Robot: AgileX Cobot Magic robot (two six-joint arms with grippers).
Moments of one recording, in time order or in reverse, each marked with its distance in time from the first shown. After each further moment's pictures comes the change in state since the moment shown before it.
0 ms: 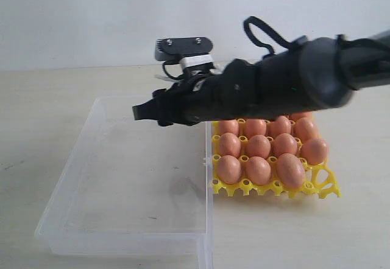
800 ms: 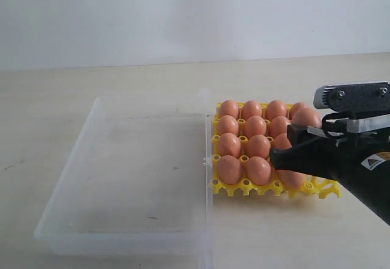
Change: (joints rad) left arm 0.000 0.000 0.000 0.000 0.000 0.000; right arm 0.000 -0.515 0.812 0.333 -0.621 -0.205
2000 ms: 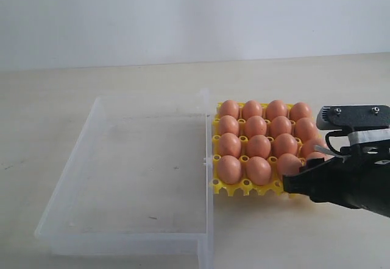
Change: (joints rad) left arm 0.000 0.000 0.000 0.000 0.000 0.000; right arm -0.153 -0.001 -0.042 0.384 0.392 -0.401
